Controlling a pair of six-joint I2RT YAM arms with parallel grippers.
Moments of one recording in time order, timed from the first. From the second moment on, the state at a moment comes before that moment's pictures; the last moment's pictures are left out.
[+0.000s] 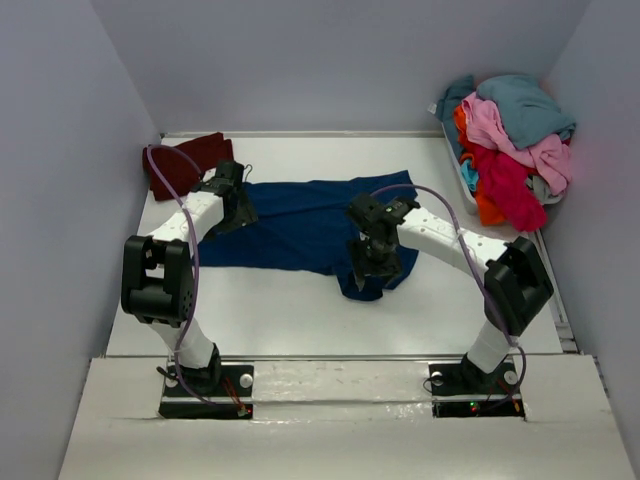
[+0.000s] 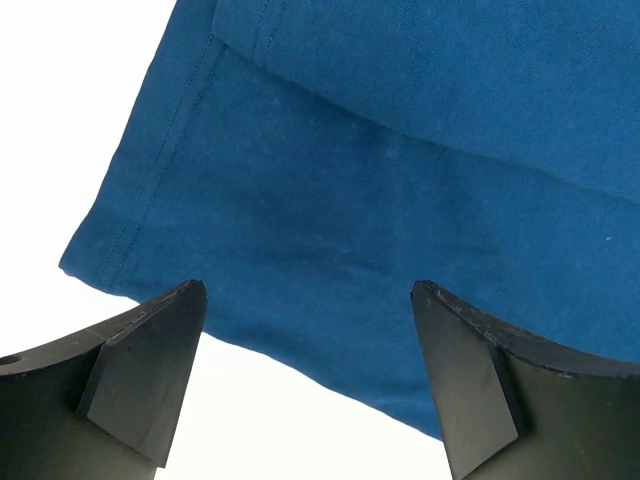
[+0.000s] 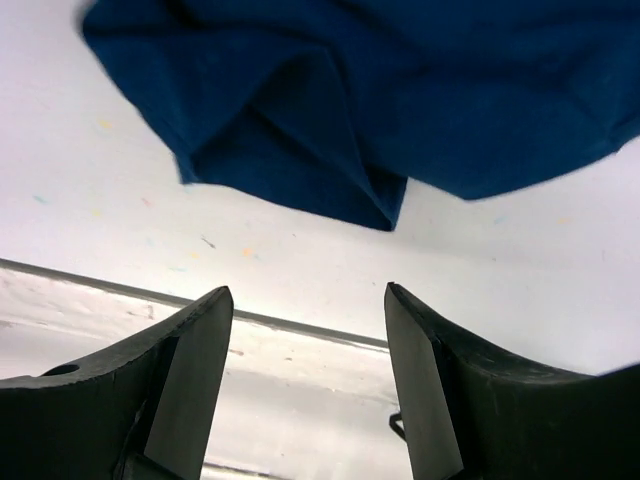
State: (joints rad) left arm -0.17 1.69 1.21 -0.65 -0.31 -0.57; right arm 0.74 1.73 1.40 -1.08 -0.02 0.54
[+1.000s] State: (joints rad) left arm -0.16 1.67 1.19 -0.64 -0.31 -0.56; right arm 0.76 1.76 1.15 -0.89 0.07 0.67
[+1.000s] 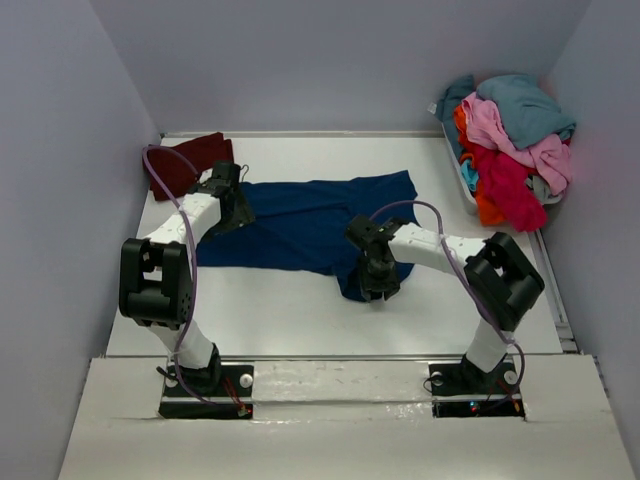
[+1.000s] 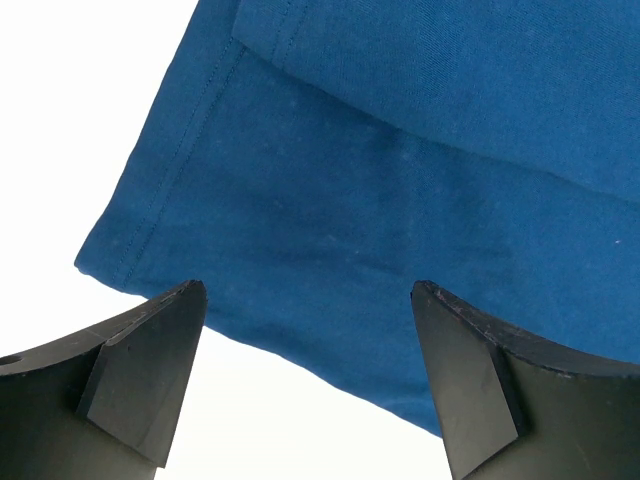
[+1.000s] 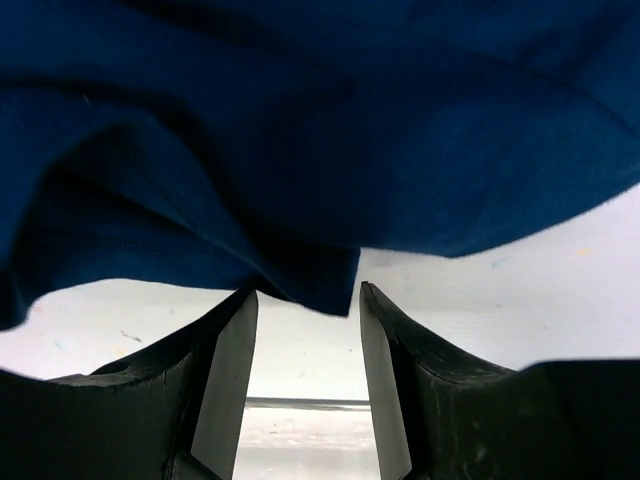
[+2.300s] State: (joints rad) left arm -0.15 1.67 1.19 -0.64 -0.31 -0.56; right arm 0.75 1.84 1.58 -1.13 0.27 0.65
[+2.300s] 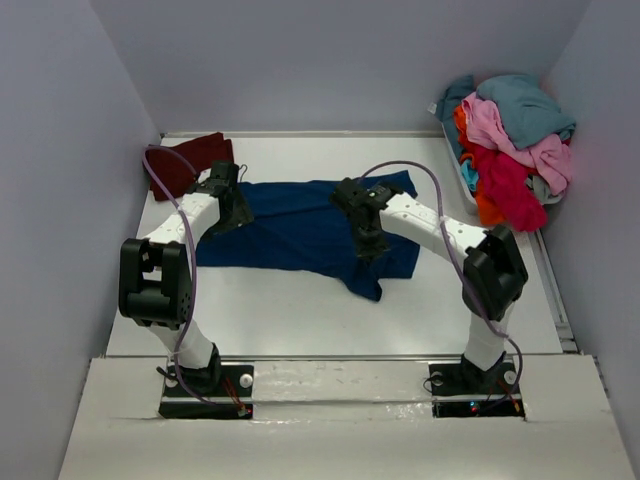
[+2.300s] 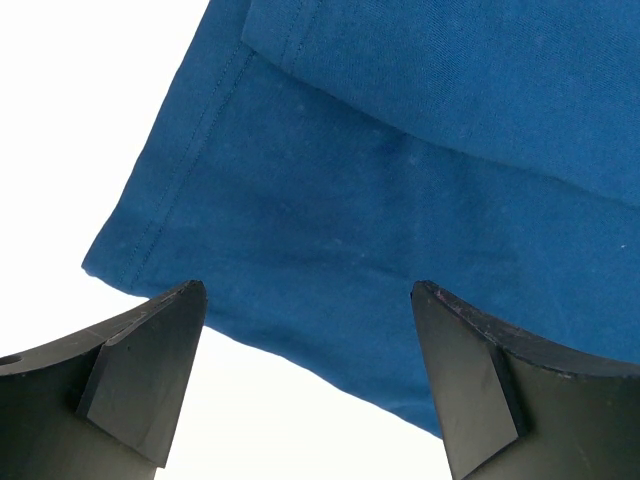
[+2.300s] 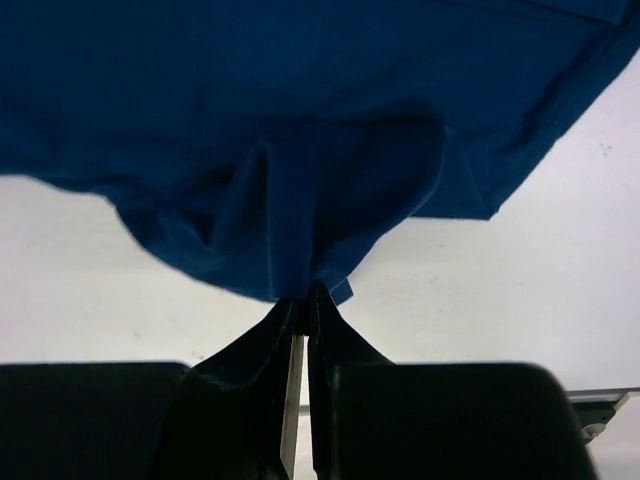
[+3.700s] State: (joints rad) left arm -0.02 1.53 0.91 -0.66 -0.33 -0.66; right arm 0.67 1.76 1.44 -1.03 0.20 0.60
